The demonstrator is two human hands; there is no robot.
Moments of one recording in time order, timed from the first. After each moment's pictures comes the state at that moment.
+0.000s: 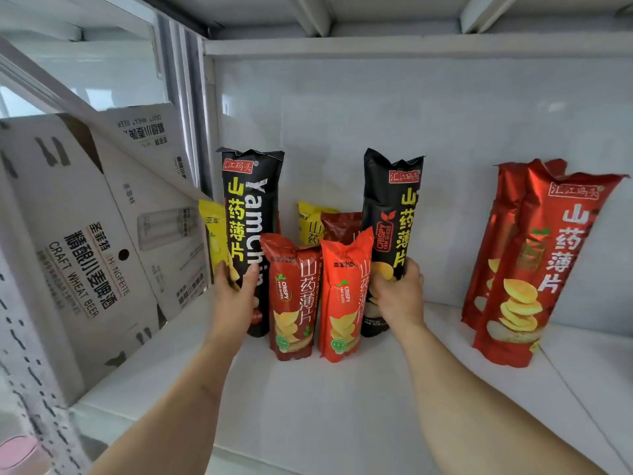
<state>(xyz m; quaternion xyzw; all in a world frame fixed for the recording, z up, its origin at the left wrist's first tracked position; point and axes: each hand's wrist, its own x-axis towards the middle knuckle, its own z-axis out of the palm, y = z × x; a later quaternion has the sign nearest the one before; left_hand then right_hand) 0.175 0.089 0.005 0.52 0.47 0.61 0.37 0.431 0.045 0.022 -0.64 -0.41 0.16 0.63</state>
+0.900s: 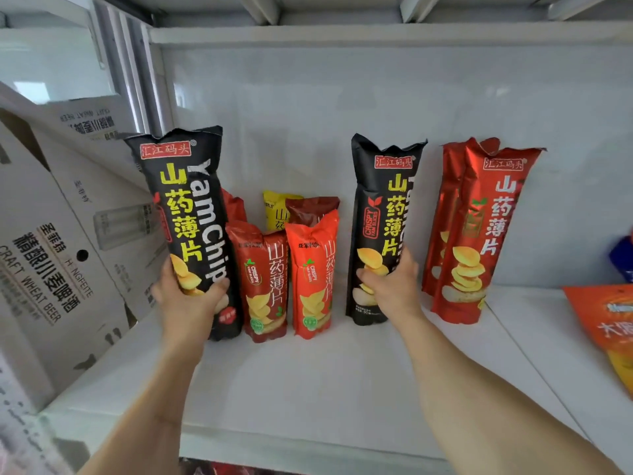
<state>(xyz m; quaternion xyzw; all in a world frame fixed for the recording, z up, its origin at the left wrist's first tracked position) 0.151 0.059 0.000 0.52 0.48 0.63 0.31 0.457 -0.007 0.014 -0.66 -0.41 0.11 0.63</state>
